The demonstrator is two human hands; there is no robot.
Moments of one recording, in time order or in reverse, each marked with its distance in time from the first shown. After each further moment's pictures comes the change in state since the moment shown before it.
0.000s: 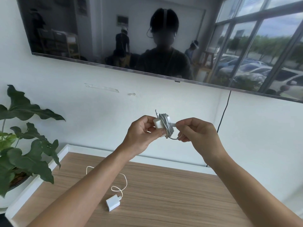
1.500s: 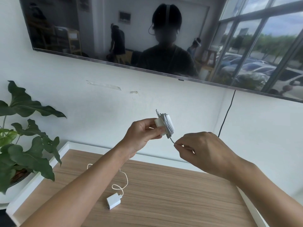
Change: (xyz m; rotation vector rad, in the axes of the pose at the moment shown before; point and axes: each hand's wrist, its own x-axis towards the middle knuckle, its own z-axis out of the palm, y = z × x) left_hand 0.009 -0.012 -0.012 -0.127 -0.093 -0.109; right_hand -0.012 0.003 -0.014 -0.987 -0.316 -0.680
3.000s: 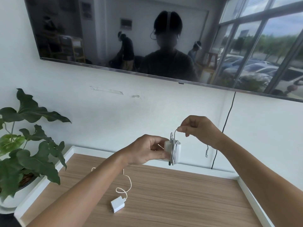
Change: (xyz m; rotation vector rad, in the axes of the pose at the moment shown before) left_hand -0.018 -0.005 -0.005 0.329 -0.383 -0.041; right_hand 0.048 0.069 0.024 0.810 -0.019 0.519
